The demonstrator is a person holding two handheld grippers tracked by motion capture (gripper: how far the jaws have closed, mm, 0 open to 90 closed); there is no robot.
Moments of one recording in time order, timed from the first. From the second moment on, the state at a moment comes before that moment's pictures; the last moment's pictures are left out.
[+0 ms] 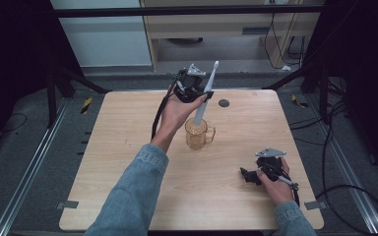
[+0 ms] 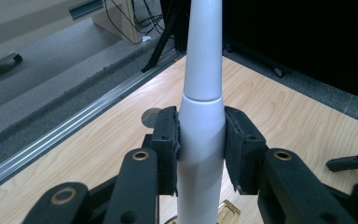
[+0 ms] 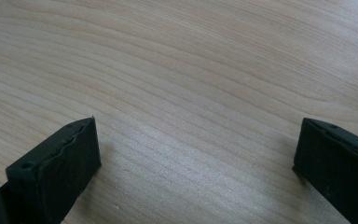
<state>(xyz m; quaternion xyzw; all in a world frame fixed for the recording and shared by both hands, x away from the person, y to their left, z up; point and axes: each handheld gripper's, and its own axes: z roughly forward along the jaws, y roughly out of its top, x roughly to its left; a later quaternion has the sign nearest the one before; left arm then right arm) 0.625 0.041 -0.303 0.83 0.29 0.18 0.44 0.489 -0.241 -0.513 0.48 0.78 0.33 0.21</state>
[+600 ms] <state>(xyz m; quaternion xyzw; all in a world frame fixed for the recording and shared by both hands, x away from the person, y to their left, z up) 0.628 0.045 -0.332 0.83 0.30 0.17 0.44 0.489 -0.241 -0.513 0.48 0.78 0.33 0.21</state>
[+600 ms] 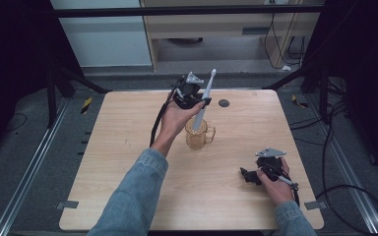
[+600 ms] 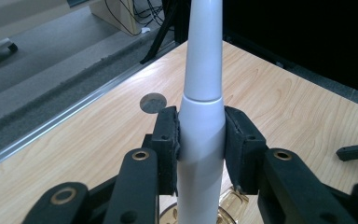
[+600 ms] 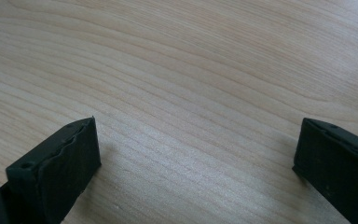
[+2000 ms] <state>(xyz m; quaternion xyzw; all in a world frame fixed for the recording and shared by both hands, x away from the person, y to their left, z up) 0.628 0.056 -0.388 0.84 0.32 0.15 0.42 0.489 -0.241 -0.513 0.48 0.78 0.33 0.21</state>
